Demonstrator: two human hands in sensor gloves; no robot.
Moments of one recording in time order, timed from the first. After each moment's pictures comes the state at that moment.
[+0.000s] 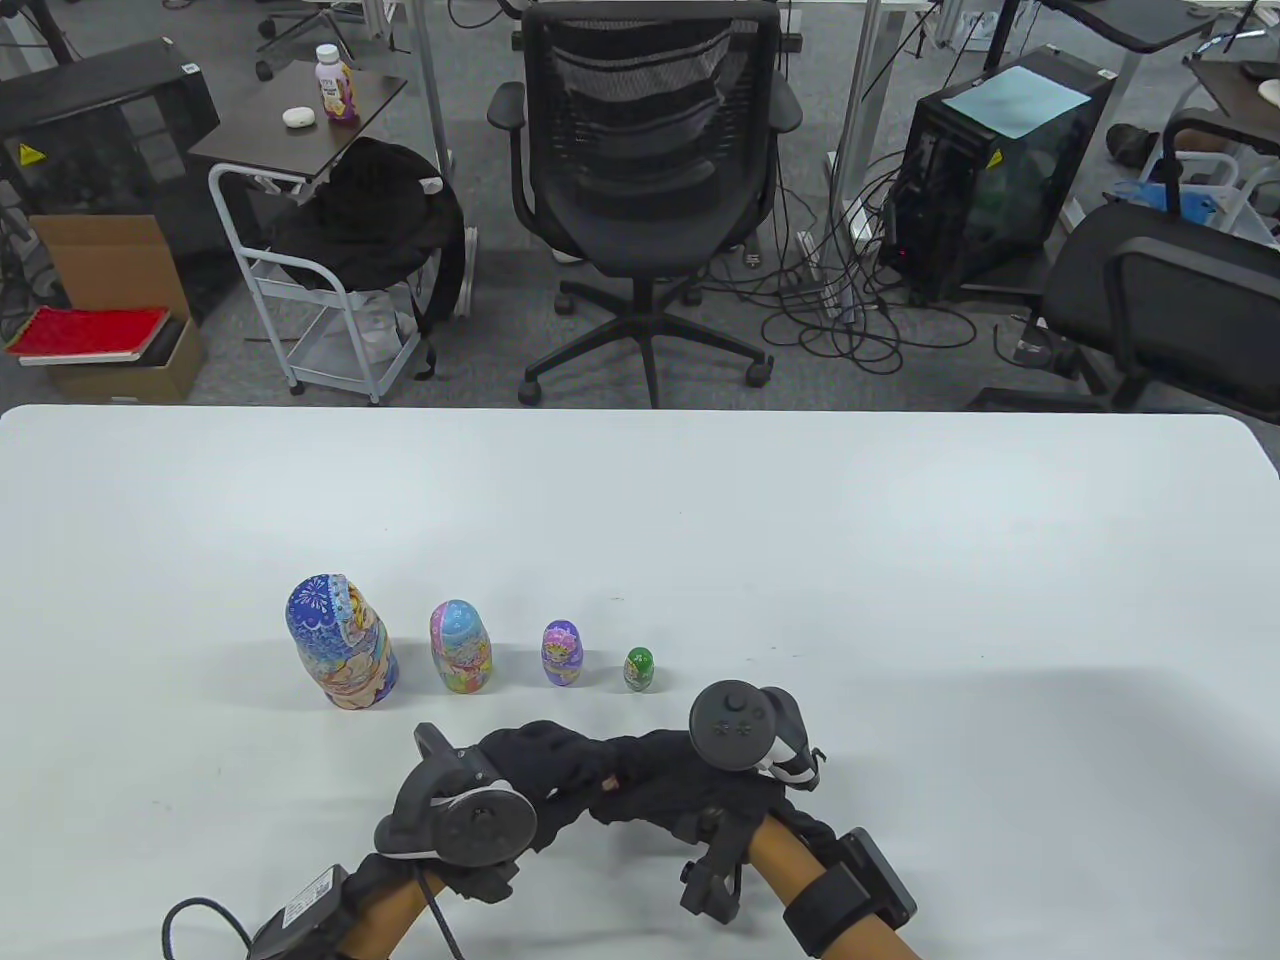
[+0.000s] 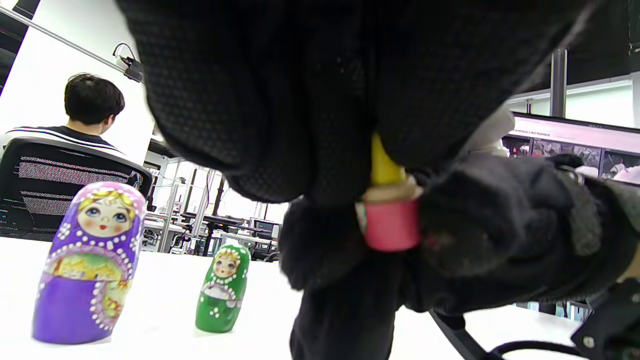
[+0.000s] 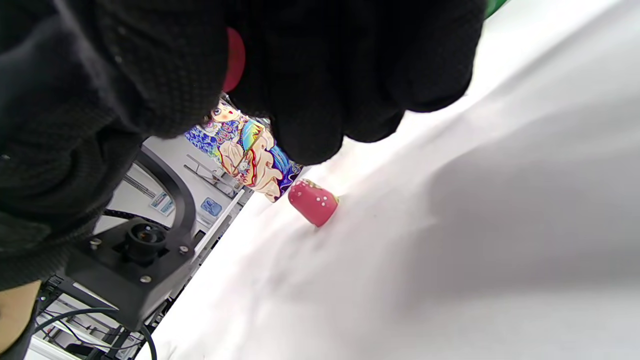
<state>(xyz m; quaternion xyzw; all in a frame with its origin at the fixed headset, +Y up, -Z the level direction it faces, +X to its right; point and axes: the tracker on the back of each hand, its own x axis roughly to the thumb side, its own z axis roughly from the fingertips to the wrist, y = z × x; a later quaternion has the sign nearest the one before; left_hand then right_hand) -0.147 -0.695 -0.278 0.16 -0.38 0.15 0.90 0.053 -0.760 -0.333 0.32 0.15 0.84 0.41</state>
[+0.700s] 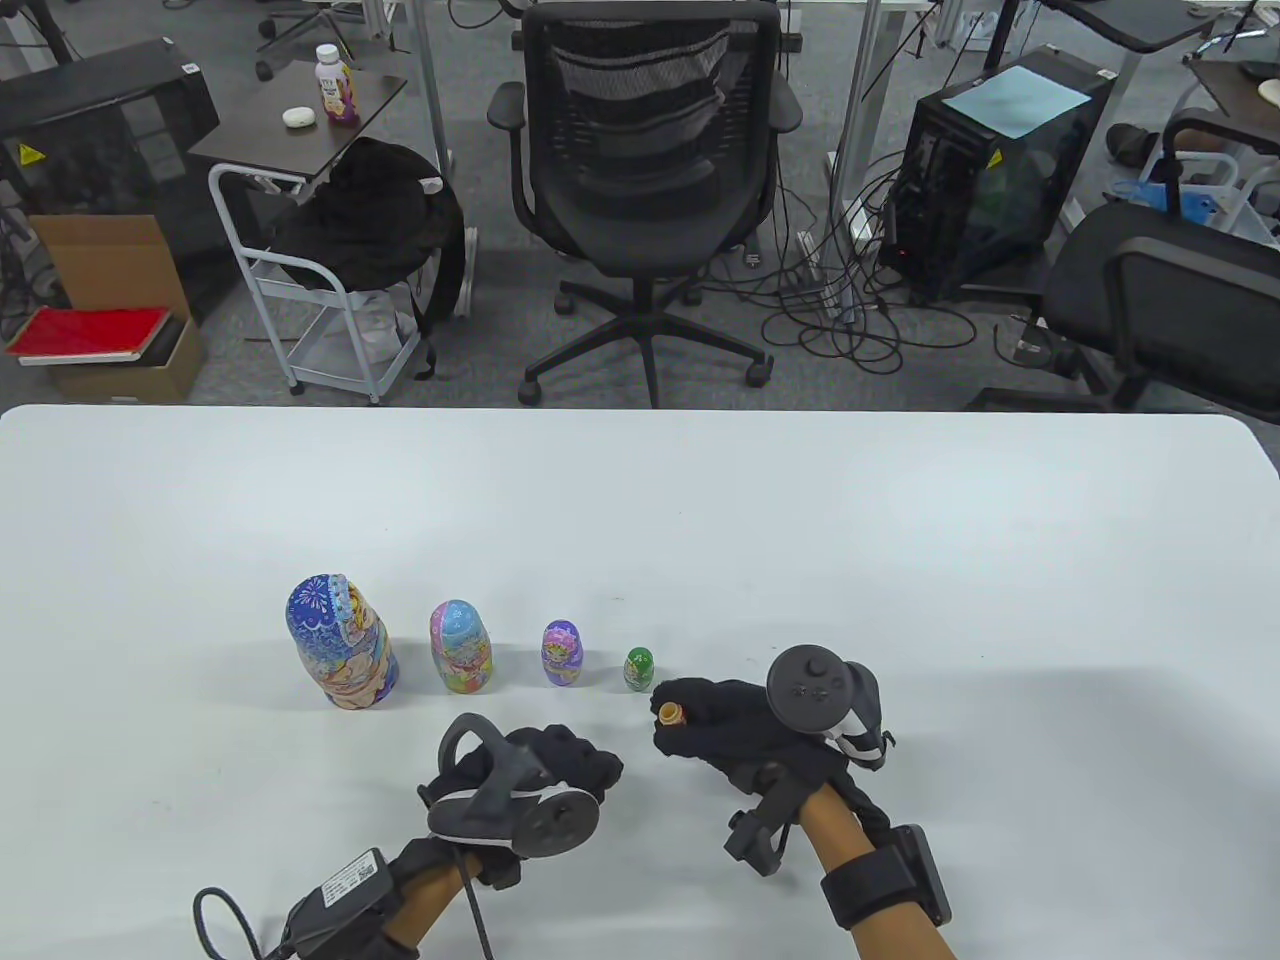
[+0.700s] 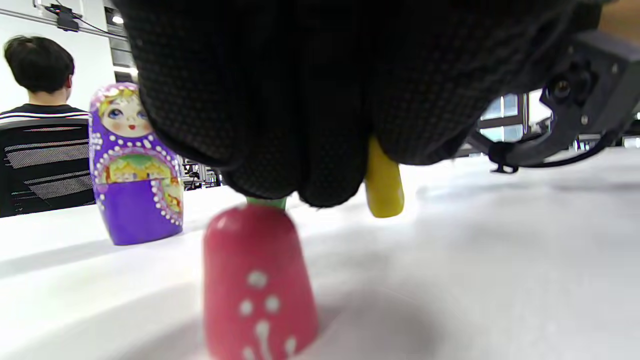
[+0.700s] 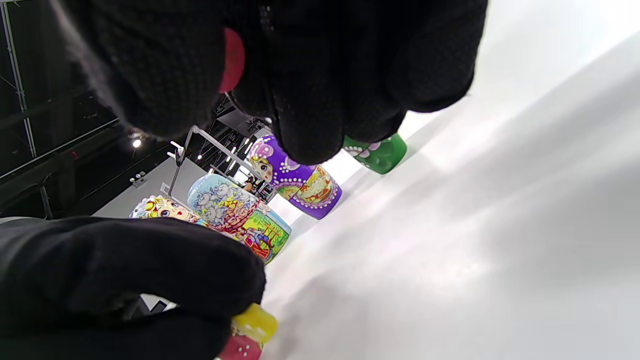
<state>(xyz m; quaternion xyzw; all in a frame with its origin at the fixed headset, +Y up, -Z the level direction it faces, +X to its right) -0.112 -0.740 -0.296 0.08 -0.41 -0.04 0.91 0.112 -0.749 -0.361 0.23 0.08 0.87 0.44</state>
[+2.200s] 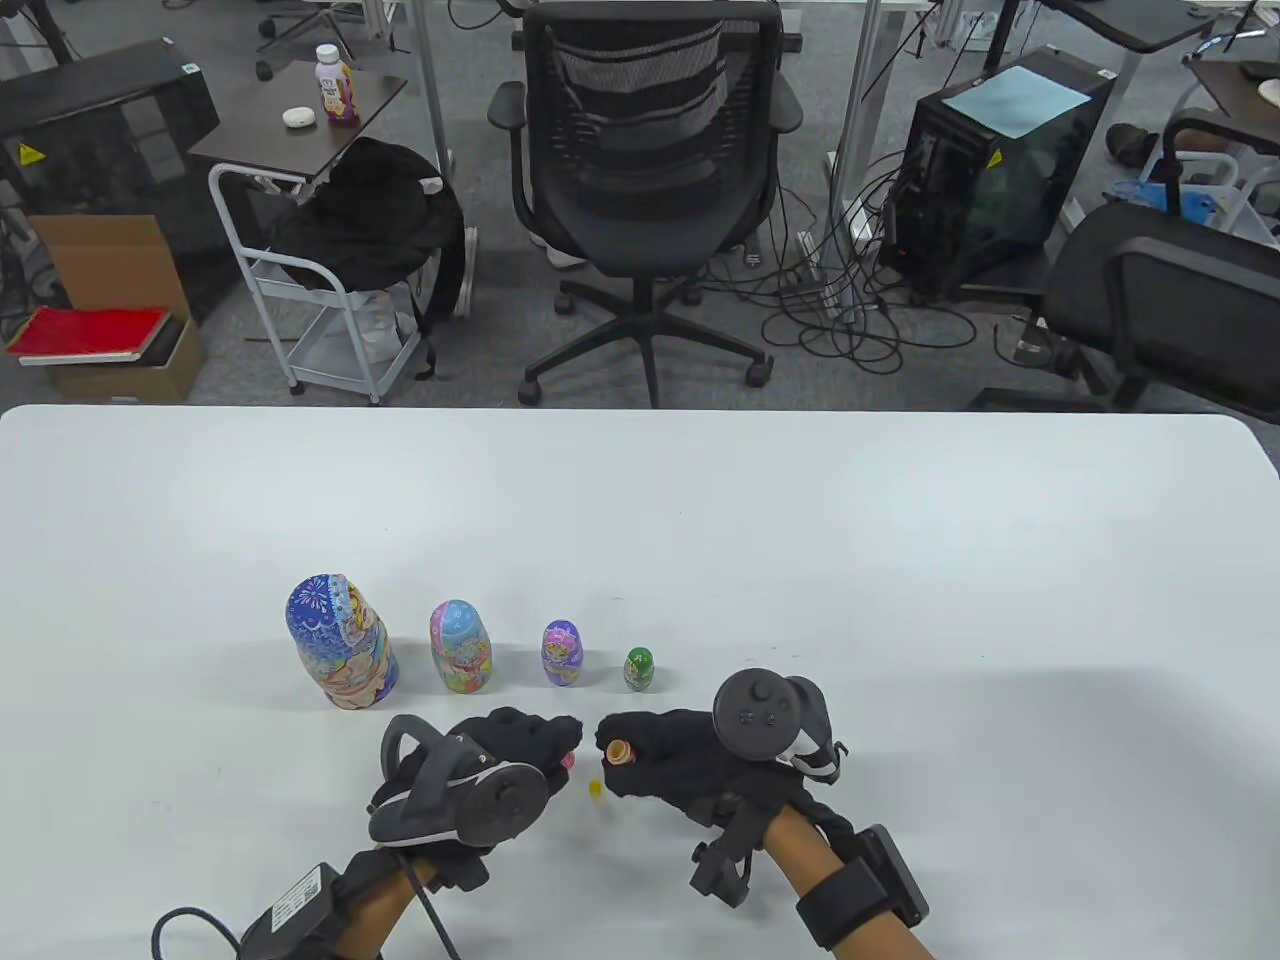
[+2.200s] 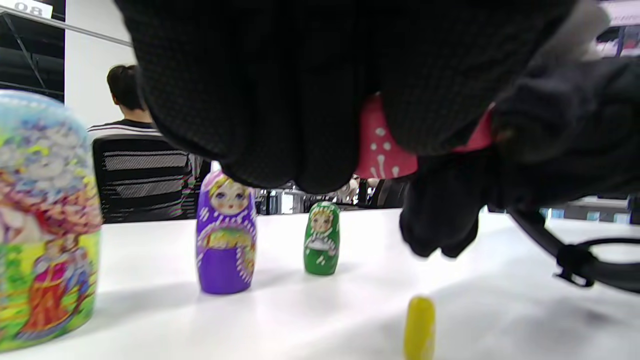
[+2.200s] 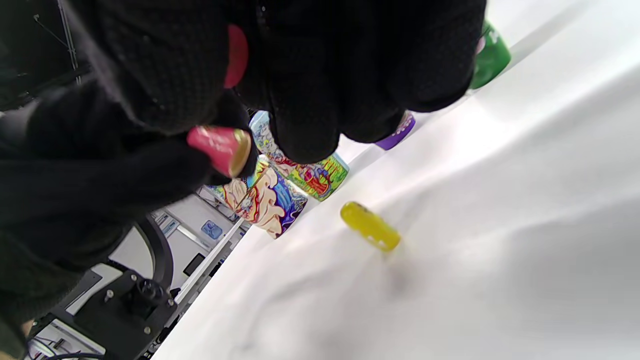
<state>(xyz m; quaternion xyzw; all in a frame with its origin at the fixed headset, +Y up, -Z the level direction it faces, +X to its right) -0.153 -0.697 -0.286 0.11 -0.32 0.03 0.94 0.065 -0.748 -0.338 0.31 0.11 0.84 0.42</state>
